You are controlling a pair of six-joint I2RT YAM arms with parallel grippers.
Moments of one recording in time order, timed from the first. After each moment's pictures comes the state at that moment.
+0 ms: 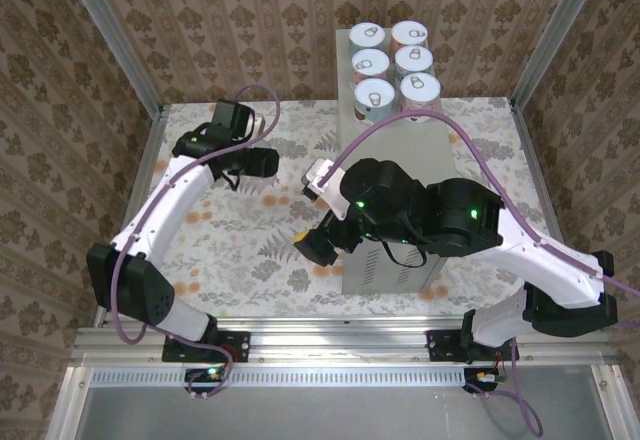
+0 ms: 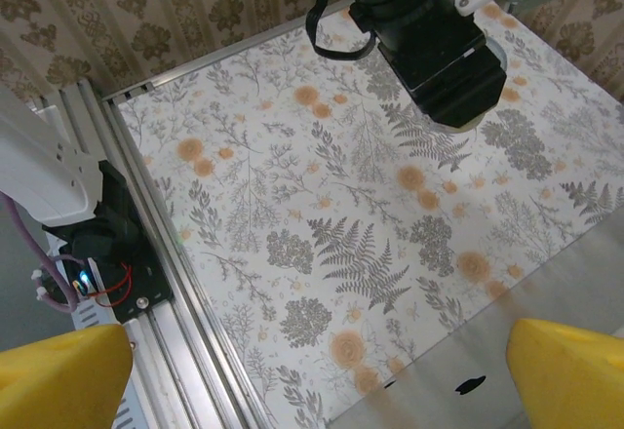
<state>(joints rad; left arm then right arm) -0.41 1.49 1.47 -0.92 0.00 -0.14 1.23 1.43 1.94 -1.16 0.24 0.13</state>
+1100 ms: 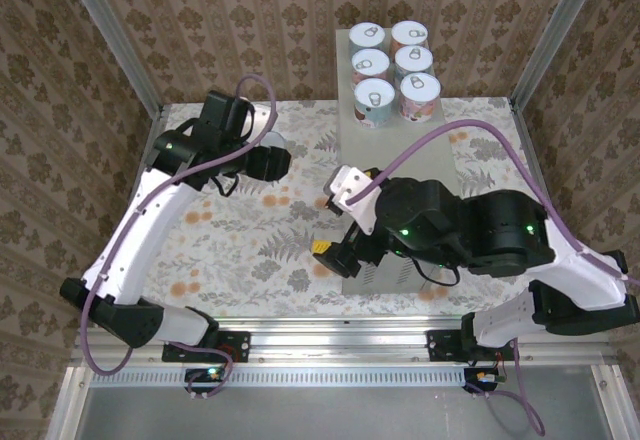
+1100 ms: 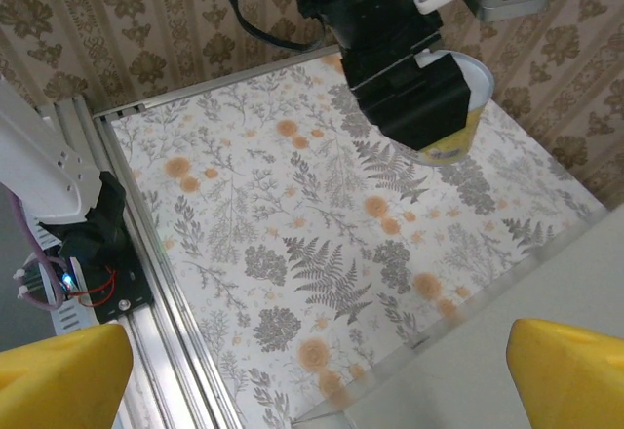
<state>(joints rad) -0.57 1.38 1.72 -1.16 0.05 -0.12 1.39 1.37 2.05 -1.26 0.45 0.11</state>
